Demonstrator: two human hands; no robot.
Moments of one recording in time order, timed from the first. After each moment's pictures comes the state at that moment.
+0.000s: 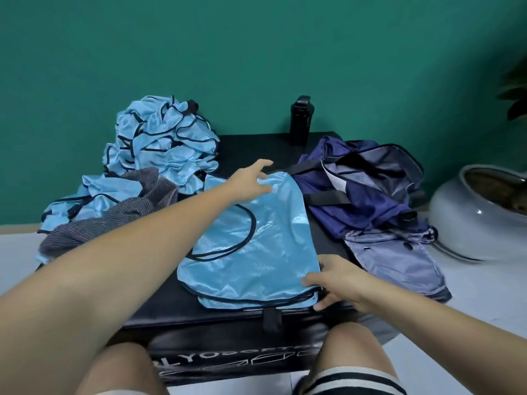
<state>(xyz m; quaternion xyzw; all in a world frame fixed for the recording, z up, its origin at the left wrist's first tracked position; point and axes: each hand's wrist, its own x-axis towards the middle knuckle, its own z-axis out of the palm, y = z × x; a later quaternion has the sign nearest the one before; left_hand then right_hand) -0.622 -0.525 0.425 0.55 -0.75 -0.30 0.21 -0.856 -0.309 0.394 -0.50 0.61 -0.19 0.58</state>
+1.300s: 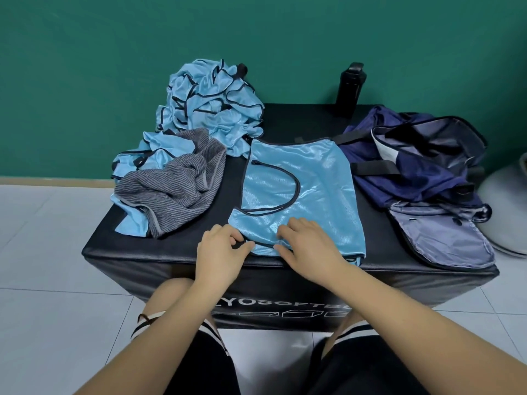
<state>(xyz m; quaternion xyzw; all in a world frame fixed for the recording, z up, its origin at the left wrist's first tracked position) -0.507 -0.262 0.322 0.72 -0.59 -0.16 0.31 -0.735 -0.301 0.333 -0.88 0.45 -0.15 0.04</state>
